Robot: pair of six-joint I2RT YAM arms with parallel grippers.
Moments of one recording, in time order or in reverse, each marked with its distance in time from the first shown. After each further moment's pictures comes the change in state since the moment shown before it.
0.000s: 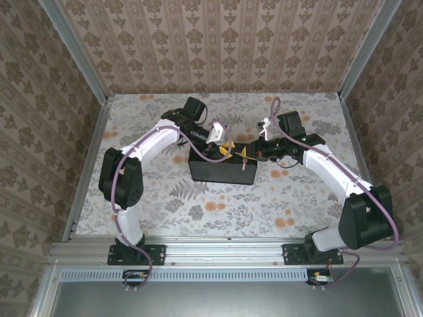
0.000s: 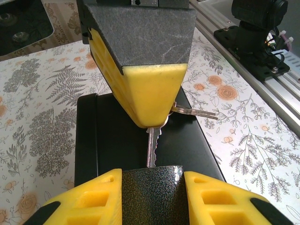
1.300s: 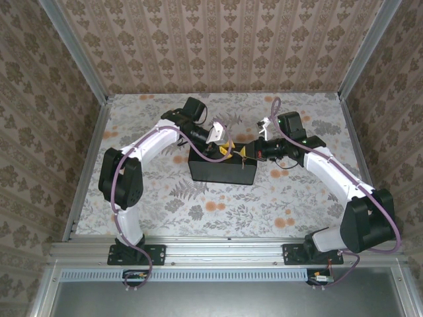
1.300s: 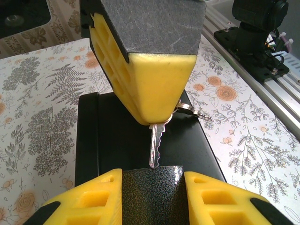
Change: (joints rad) left arm 0.001 -0.001 -0.003 0.004 0.000 -0.014; right arm 0.010 -0.027 -0.027 0.056 -0.008 -0.007
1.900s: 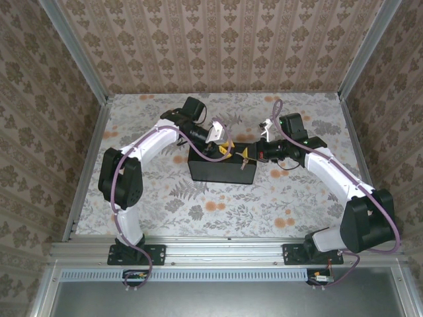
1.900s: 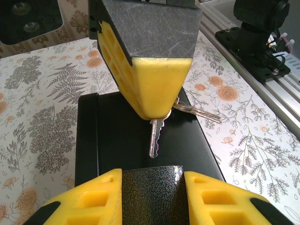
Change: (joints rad) left arm 0.005 0.000 0.000 0.002 0.001 -0.004; right arm -0.023 -0.002 -0.017 -0.019 0.001 -0.006
